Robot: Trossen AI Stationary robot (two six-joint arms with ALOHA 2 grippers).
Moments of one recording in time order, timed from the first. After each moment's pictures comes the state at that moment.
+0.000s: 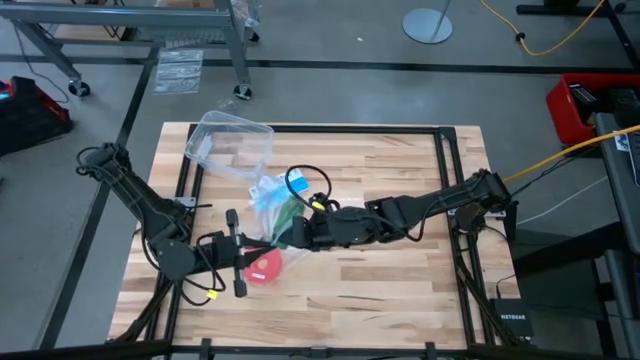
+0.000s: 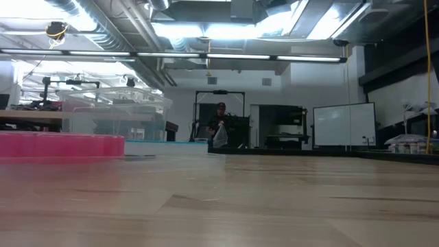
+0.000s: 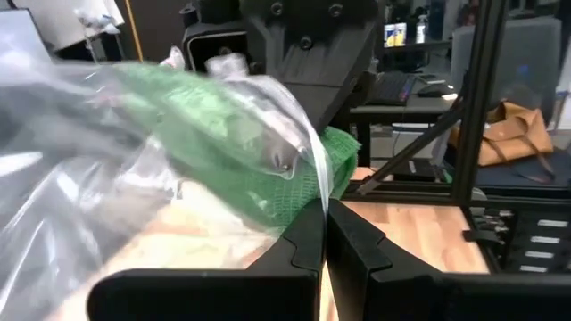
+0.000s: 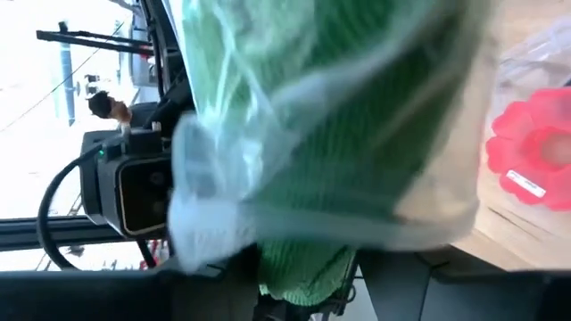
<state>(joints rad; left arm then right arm) -0.75 1.23 0.99 0.11 -1.03 -0.06 0.35 1.82 1.81 -0.28 0.25 1.54</state>
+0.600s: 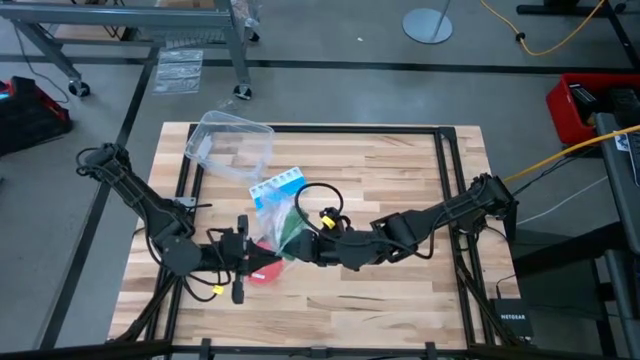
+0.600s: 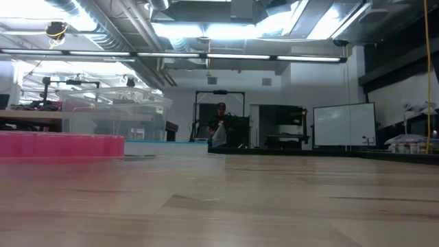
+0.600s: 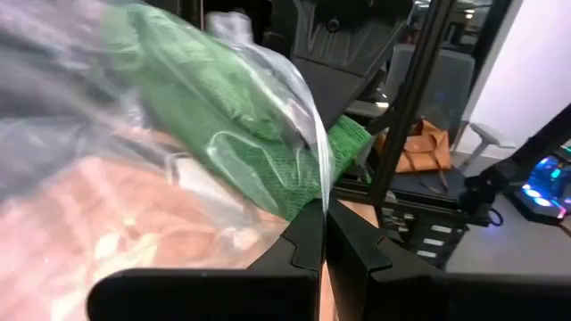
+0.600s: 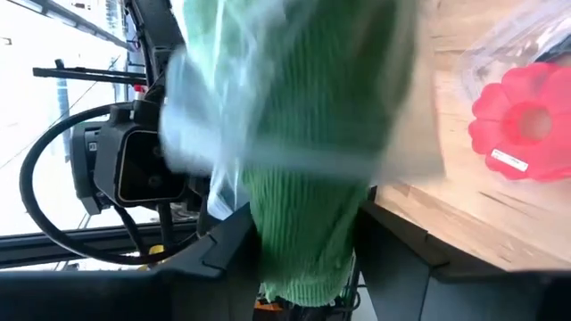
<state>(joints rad) -0.73 1.23 0.99 0.09 -0.81 -0.30 0.43 1.82 1.81 -0.33 0.45 1.65</state>
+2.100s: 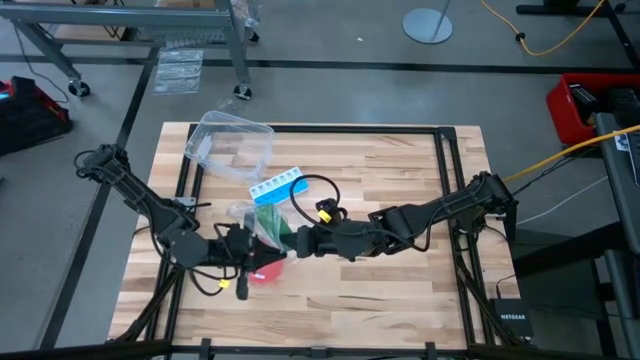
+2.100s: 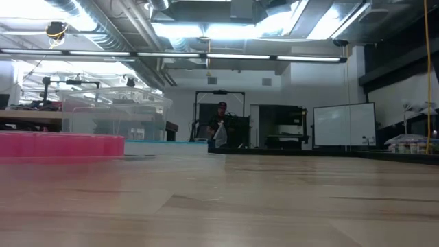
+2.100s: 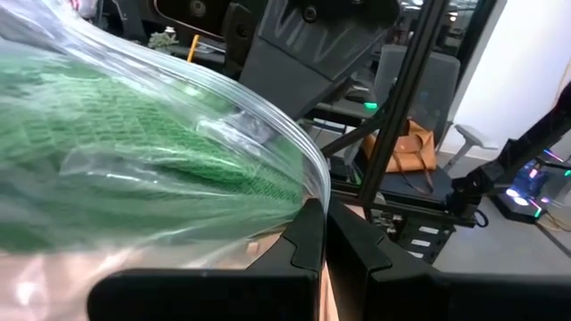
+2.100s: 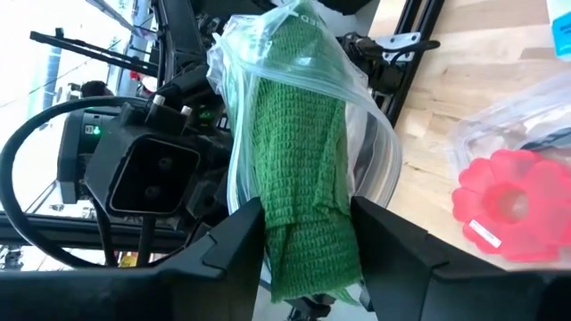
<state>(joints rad) -0.67 1.23 0.99 0.12 -0.72 -0.30 0.39 1.82 1.81 -0.31 0.46 1.41</state>
